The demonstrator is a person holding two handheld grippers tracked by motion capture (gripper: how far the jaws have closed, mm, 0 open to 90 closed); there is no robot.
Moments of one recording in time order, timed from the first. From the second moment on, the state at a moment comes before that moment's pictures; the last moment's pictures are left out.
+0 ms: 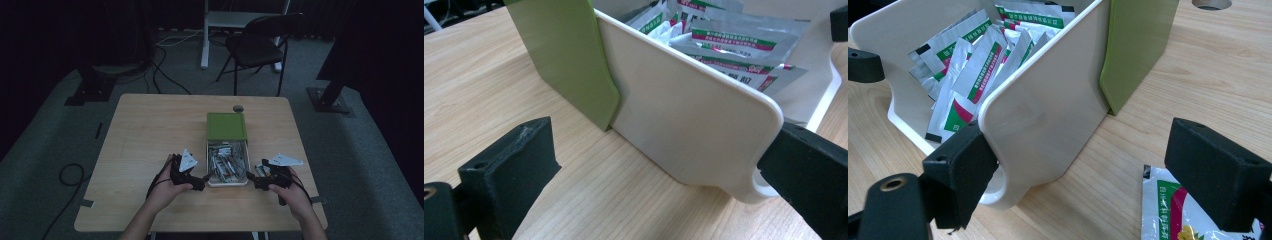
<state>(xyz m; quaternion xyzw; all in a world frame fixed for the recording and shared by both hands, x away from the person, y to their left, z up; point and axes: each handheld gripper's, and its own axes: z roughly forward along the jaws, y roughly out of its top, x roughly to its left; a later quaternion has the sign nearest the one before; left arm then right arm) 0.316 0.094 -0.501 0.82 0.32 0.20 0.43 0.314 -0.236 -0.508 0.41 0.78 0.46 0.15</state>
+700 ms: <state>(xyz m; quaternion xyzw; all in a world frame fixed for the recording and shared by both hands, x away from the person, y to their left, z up) 0.330 0.094 -0.499 0.82 0.33 0.20 0.42 0.322 -0.232 -0.507 0.41 0.77 0.45 0.16</state>
